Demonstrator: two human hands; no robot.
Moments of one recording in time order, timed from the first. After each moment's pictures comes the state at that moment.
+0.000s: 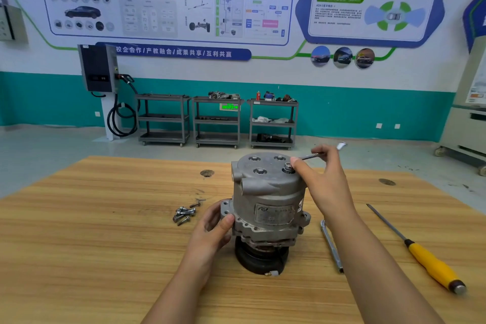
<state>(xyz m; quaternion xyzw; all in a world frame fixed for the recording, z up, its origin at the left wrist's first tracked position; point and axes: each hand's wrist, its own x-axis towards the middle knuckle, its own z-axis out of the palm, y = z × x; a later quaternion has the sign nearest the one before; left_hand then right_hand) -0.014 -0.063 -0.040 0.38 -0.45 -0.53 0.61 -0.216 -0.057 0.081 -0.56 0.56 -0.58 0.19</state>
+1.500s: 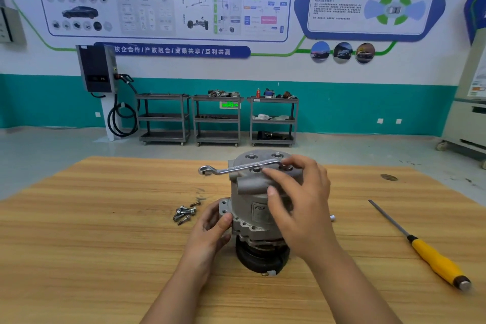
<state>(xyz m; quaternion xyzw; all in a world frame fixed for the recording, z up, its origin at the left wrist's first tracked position) -0.013 -0.066 -0.042 0.36 -0.44 -0.55 0.62 -0.183 -0.021 0.050 -0.72 0.40 -0.55 -0.12</state>
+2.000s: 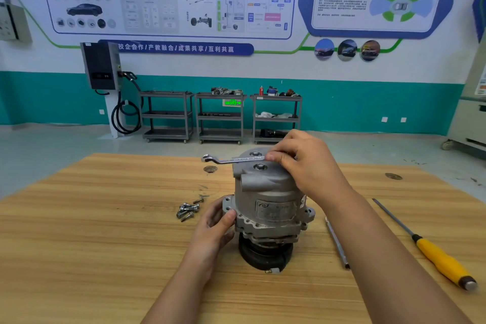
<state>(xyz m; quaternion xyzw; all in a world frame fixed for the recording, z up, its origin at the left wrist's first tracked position) -0.013 -0.065 -0.041 0.37 -0.44 -0.54 0.61 -0.190 -0.049 0.118 -0.78 0.46 -0.42 0.00</state>
